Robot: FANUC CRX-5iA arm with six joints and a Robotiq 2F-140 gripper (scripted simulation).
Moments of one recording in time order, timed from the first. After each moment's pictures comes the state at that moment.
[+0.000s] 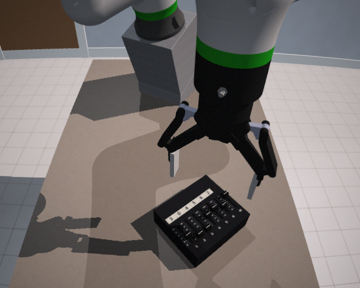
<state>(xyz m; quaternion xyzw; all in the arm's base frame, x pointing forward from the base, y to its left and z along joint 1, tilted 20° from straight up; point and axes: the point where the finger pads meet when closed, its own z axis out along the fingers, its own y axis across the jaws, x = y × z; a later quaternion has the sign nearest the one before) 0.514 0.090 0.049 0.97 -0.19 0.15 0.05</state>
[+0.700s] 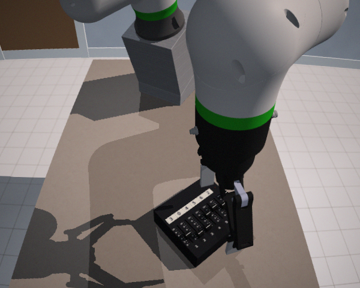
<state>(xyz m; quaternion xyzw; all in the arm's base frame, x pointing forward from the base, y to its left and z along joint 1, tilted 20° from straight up) 0.570 0.097 0.019 0.77 -0.62 0.13 -0.04</state>
